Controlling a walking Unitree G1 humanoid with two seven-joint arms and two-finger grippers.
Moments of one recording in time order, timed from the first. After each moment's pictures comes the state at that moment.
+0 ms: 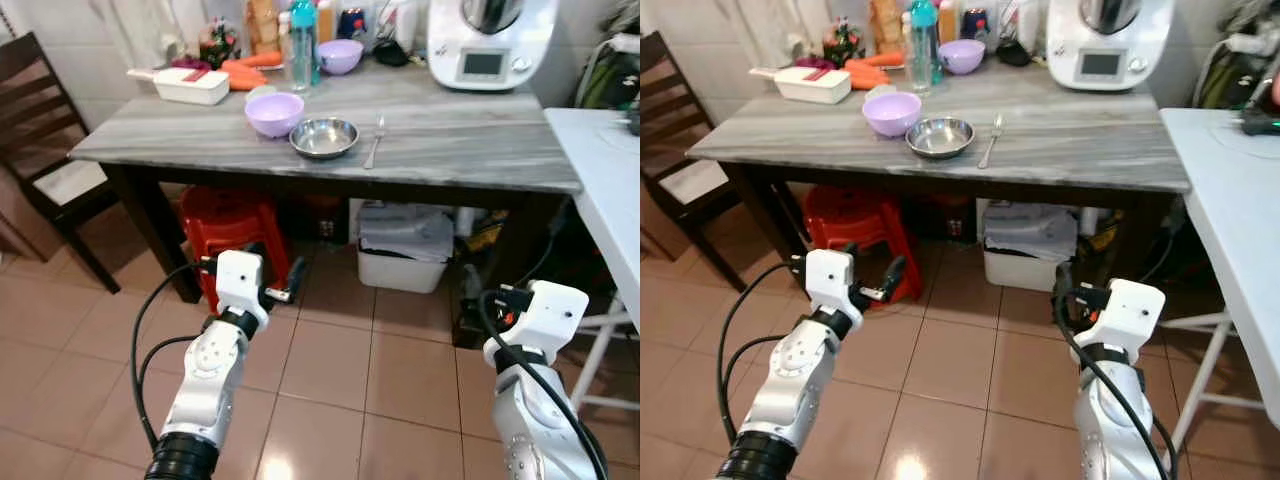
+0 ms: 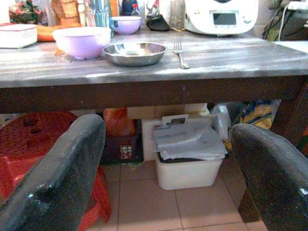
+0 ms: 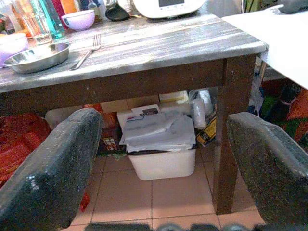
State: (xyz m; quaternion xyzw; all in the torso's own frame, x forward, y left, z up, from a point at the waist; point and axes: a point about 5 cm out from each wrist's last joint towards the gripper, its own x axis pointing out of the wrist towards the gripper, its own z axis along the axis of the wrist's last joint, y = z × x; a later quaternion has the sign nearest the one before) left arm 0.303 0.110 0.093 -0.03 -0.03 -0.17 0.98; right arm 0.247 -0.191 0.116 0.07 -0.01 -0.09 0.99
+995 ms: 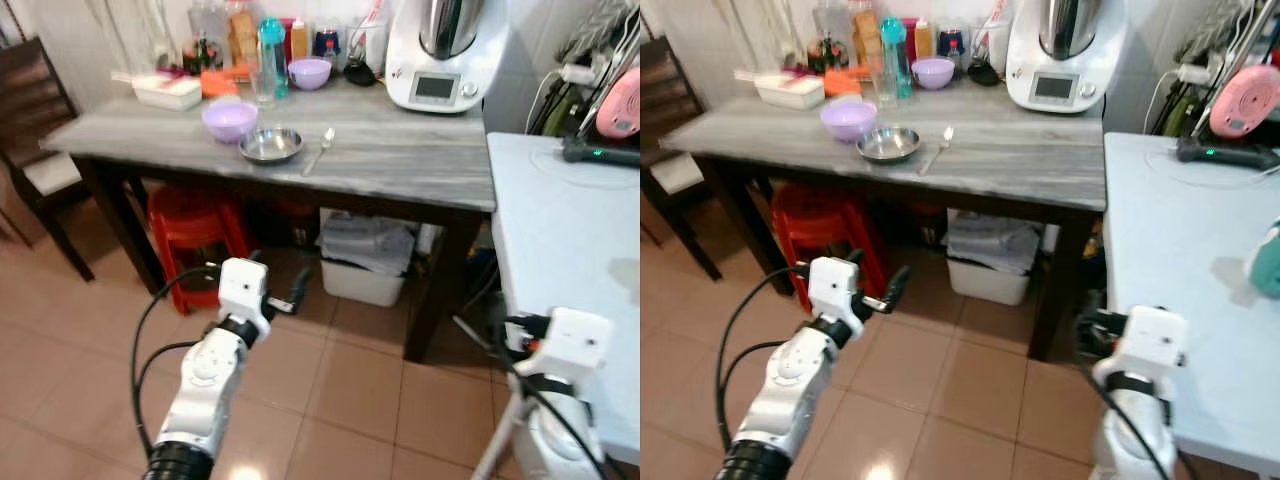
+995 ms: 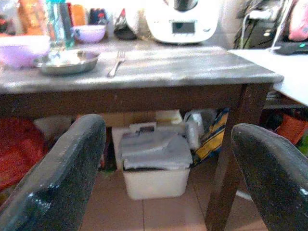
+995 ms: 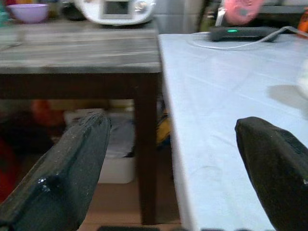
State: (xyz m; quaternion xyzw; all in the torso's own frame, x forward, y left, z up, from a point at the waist) left arm 0.294 0.118 0.084 -0.01 -0.01 -0.19 0.98; right arm 0.223 -0.206 0.107 -0.01 0.02 -0.15 0.99
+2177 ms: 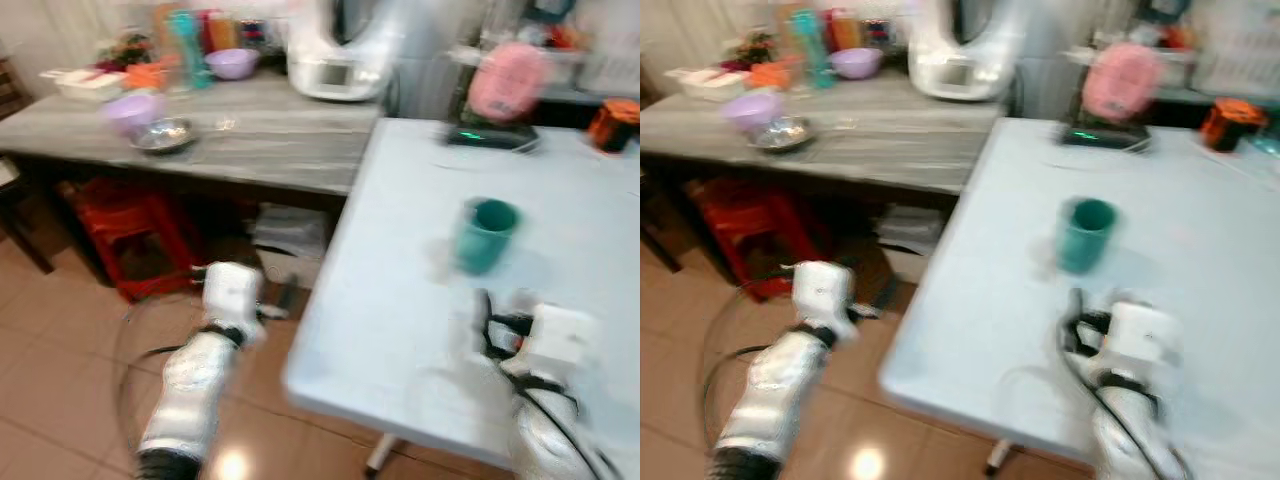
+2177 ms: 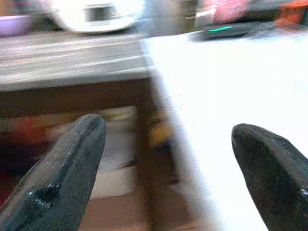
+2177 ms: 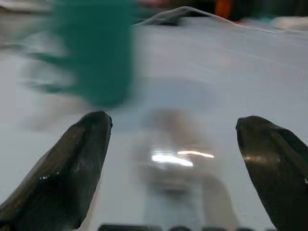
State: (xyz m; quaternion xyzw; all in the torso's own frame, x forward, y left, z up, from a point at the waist) left arm 0.287 0.103 0.084 -0.01 -0.01 -0.24 0.97; right arm 0.220 -0.214 0.100 -0.02 0.03 -0.16 0.99
